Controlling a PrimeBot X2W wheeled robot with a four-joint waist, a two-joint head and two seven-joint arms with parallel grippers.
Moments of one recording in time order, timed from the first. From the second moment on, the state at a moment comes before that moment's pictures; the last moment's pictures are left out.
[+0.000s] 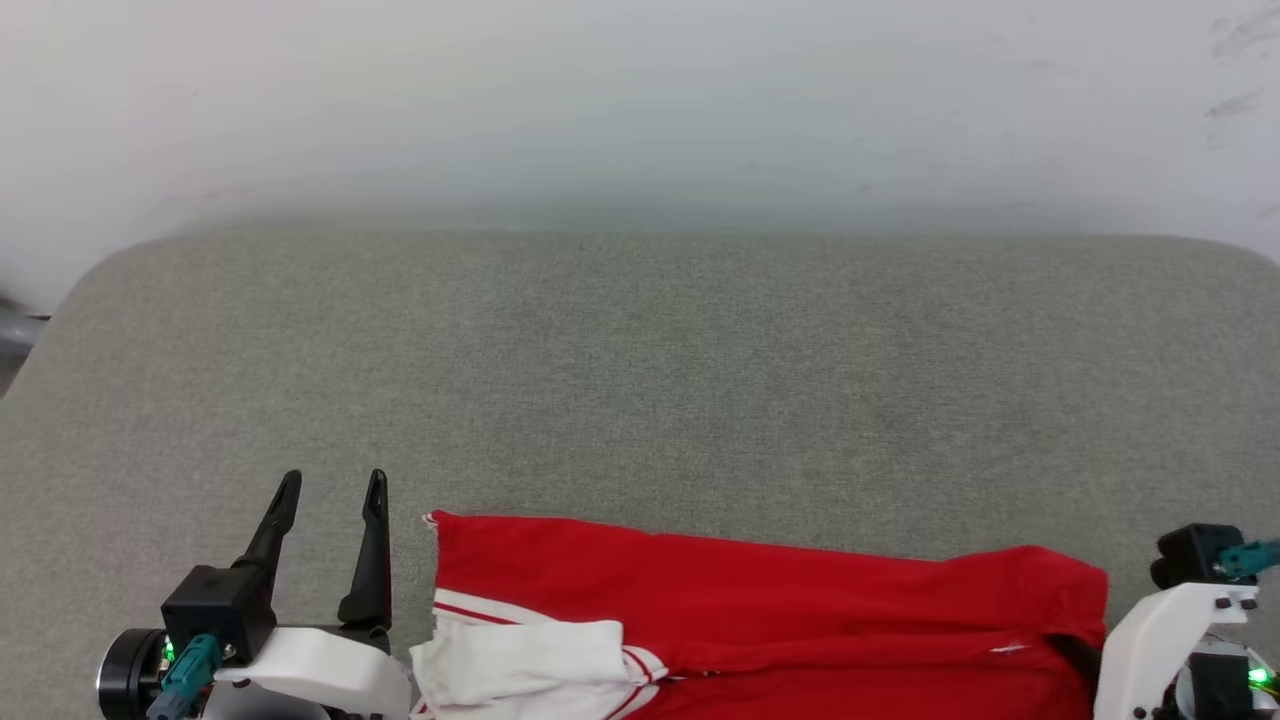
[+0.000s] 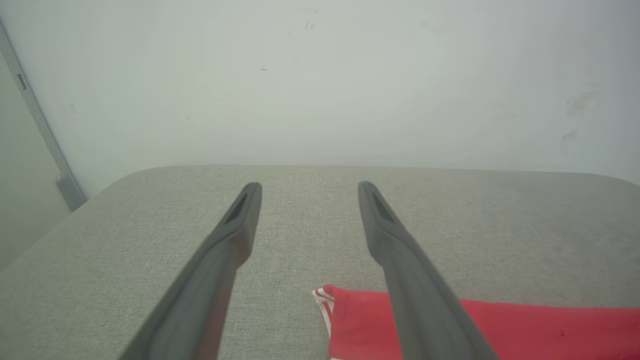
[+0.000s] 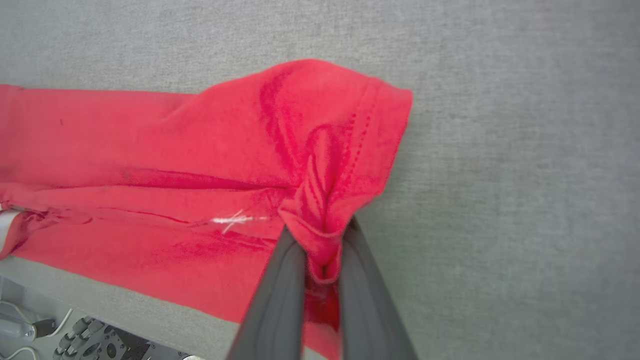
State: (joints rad) left arm -0.04 0.50 -0.40 -0.06 -0.57 0.35 -0.26; right arm -0.04 -0.27 -0.01 0.20 0.52 0.13 0.66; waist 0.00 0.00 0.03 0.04
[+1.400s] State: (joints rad) left arm -0.09 0.48 -0.44 -0.05 -0.57 0.34 -0.25; right arm -0.15 -0.05 0.24 0.21 1.44 0.13 0.76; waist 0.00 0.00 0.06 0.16
